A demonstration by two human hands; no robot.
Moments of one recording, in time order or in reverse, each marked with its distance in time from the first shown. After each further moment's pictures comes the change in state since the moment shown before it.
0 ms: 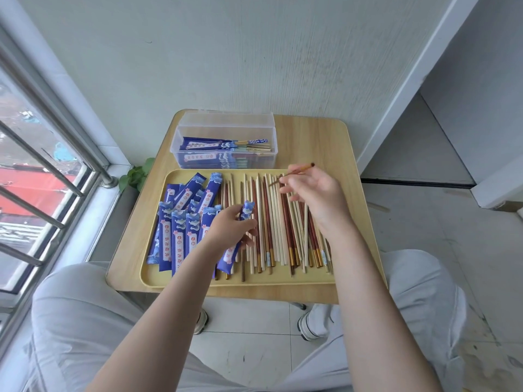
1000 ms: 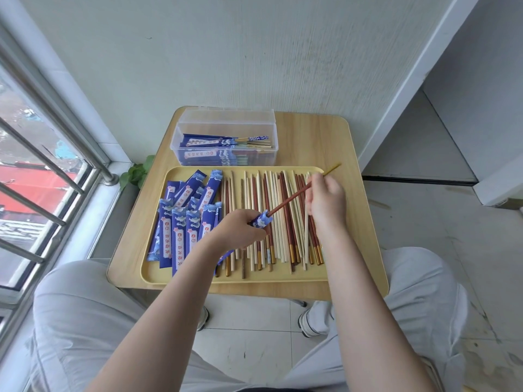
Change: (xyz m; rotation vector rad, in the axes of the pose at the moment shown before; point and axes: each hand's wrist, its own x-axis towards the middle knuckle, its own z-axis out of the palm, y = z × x) left_hand -0.006 0.012 0.005 0.336 -0.228 0.086; right_hand 0.010 0.033 0.004 -0.089 0.345 0.159
